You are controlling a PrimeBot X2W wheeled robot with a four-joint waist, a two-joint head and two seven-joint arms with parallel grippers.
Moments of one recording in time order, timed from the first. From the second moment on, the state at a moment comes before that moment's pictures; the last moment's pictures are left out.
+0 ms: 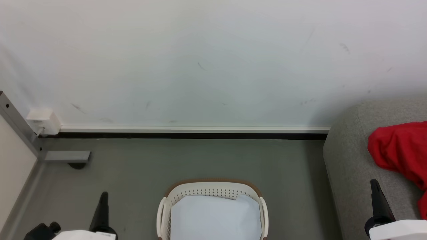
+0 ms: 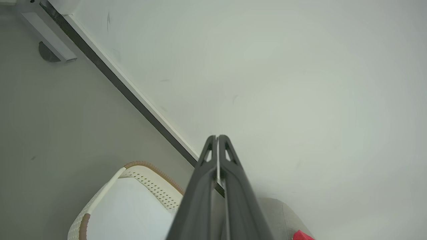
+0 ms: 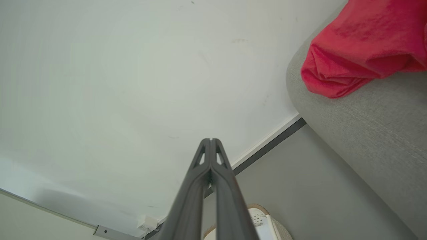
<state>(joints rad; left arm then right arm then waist) -0.08 0.06 0.09 0.32 -0.95 -0.12 -0.06 -0.10 -0.09 0.00 0.29 1.03 0.13 -0.06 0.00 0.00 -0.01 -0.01</state>
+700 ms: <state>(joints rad) -0.09 0.05 0.09 0.29 -1.17 -0.12 0.00 -0.10 -0.08 -0.04 0.27 1.23 0.13 0.00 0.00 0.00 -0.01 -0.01</state>
